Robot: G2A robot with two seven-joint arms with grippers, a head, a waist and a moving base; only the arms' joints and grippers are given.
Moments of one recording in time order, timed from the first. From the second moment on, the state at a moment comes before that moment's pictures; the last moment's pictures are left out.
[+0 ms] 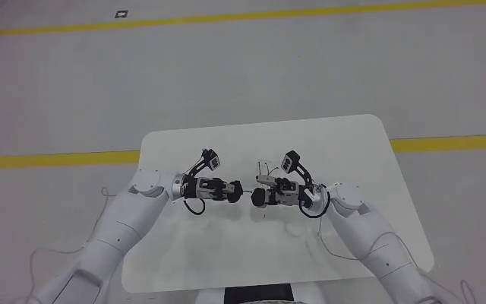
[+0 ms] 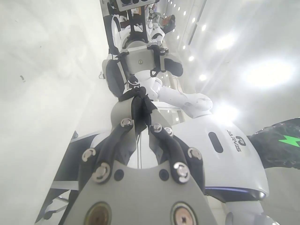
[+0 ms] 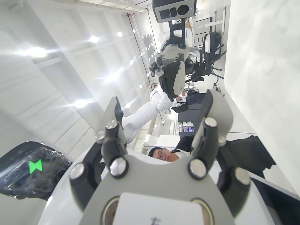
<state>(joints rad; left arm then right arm) 1.02 -1.09 -0.90 -1.11 -0.71 -0.29 -1.39 -1.30 -1.22 1.08 -1.33 0.61 -0.10 1.11</state>
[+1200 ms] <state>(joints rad) 1.02 -1.09 -0.90 -1.11 -0.71 -0.29 -1.39 -1.29 -1.21 1.06 -1.32 0.60 -0.12 1.10</state>
